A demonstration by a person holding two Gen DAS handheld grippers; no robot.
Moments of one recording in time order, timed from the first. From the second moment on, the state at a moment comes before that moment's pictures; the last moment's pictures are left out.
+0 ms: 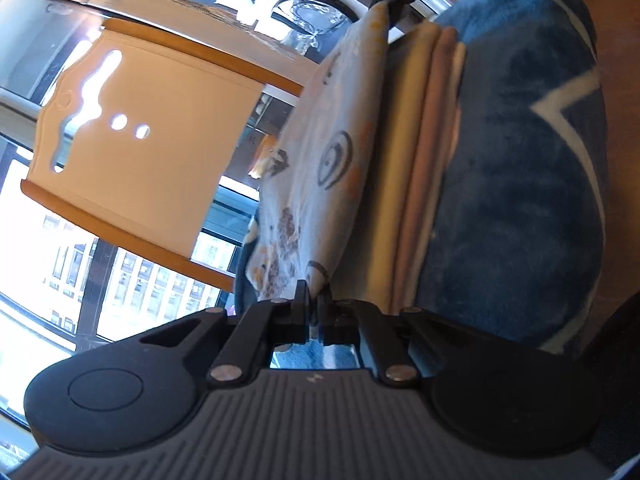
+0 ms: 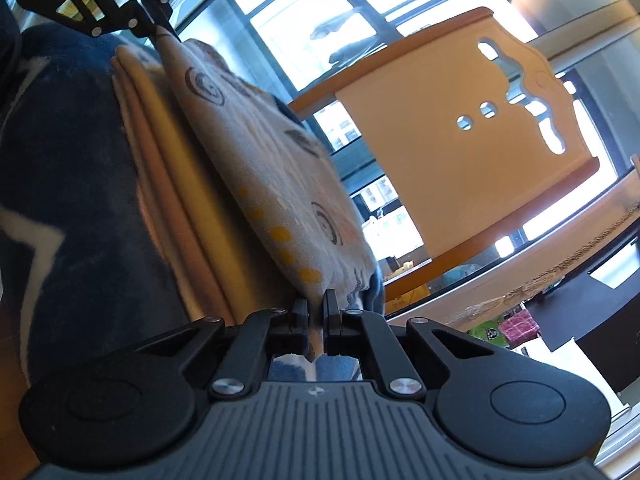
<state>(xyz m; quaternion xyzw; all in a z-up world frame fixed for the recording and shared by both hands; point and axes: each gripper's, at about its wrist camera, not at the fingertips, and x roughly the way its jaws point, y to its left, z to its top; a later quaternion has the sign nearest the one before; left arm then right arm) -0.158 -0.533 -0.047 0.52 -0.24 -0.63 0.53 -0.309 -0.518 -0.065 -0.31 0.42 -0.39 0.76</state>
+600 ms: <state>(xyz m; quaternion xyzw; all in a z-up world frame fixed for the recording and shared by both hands) -0.157 -0.526 -0.060 0.53 -0.23 -0.63 0.52 -0.308 -0.508 -0.079 -0.32 0.43 -0.39 0.75</state>
